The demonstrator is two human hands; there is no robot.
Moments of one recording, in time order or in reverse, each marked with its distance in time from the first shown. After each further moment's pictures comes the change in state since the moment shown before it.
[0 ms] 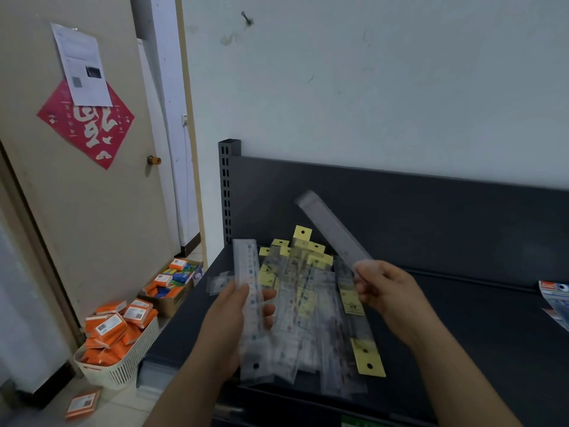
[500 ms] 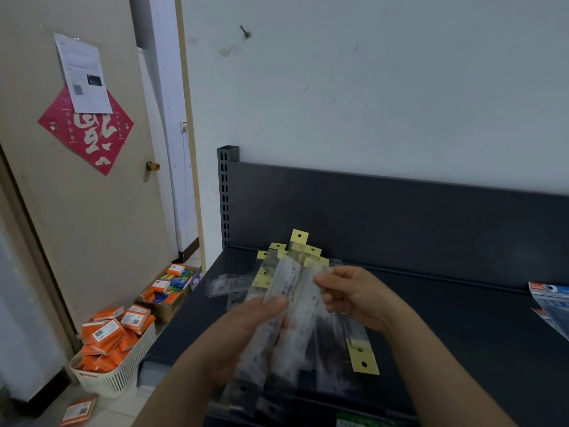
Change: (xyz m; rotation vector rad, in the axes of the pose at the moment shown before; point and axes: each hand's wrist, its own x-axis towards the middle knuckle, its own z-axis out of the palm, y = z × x) left_hand -0.016 0.012 -0.001 0.220 -0.440 -0.275; right_hand 0.006 -0.010 0.030 -0.040 -0.360 0.185
